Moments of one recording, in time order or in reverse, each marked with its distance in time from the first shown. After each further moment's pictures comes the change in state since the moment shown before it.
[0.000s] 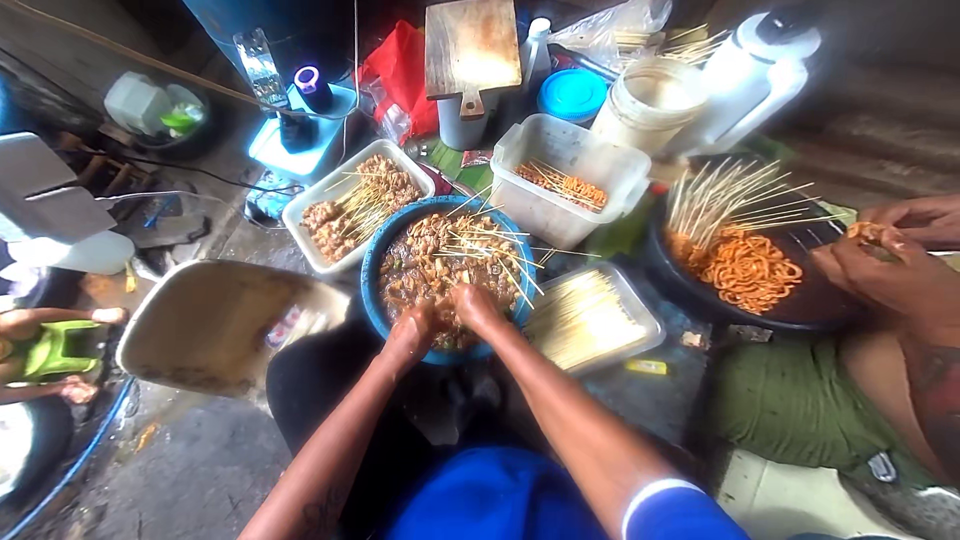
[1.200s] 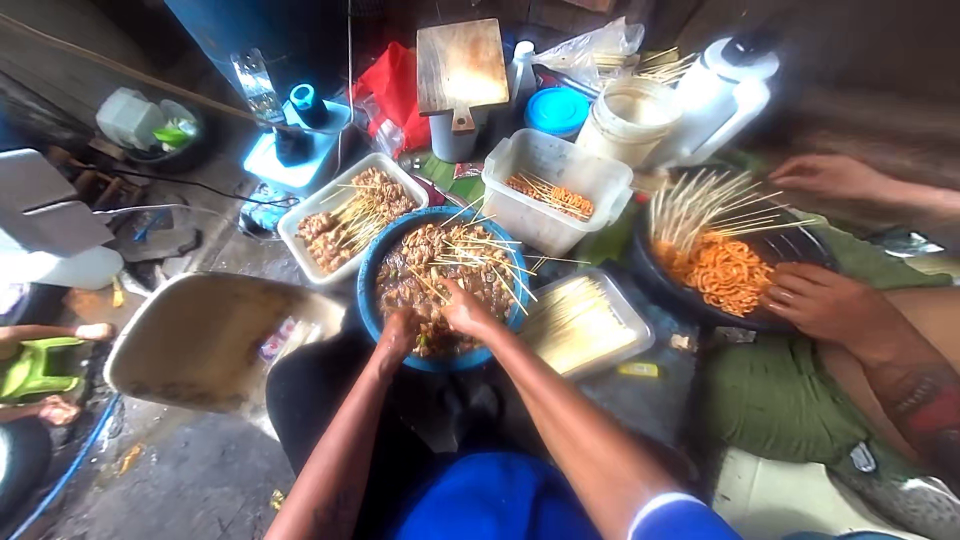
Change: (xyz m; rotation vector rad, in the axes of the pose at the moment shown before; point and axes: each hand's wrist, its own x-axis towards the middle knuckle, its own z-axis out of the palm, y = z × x) left_hand 0.000 -0.020 0.003 -0.458 0.106 -0.124; right_hand -0.005 -0.009 -0.014 0.318 -0.109 -0.034
